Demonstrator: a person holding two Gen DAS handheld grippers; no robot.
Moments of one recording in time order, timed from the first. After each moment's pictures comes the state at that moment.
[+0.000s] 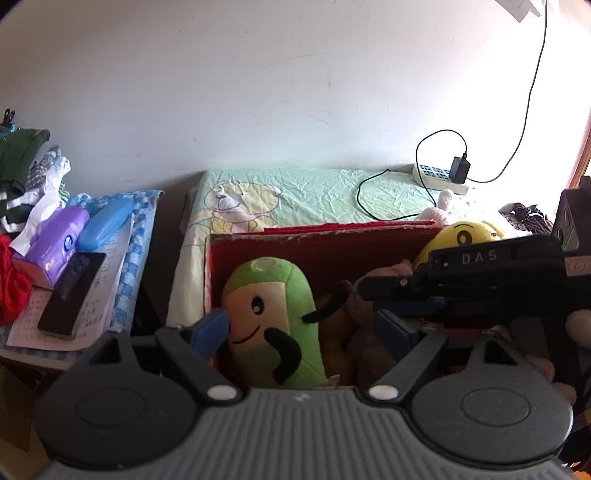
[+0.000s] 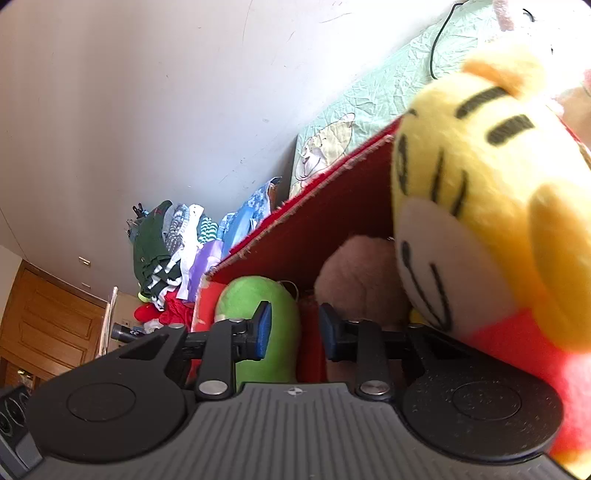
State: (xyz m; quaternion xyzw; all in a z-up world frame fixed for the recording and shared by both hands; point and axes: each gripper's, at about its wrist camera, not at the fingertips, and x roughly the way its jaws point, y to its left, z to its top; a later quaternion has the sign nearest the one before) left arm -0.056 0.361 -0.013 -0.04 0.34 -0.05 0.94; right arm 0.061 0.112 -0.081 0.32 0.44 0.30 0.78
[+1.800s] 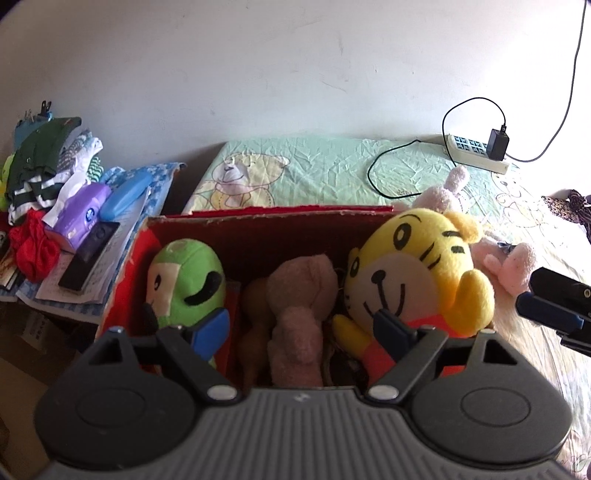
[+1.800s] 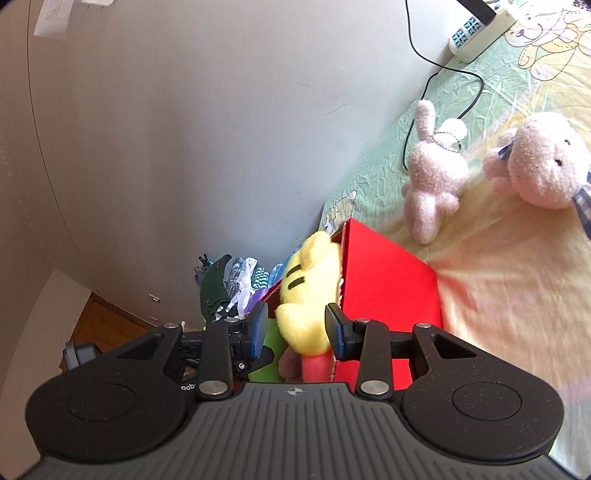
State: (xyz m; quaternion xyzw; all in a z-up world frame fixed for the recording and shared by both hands) left arm -0.030 0.226 0.003 -0.02 0.40 0.09 0.91; right arm 0.045 -0.073 -0.067 0.41 0.36 0.36 0.76
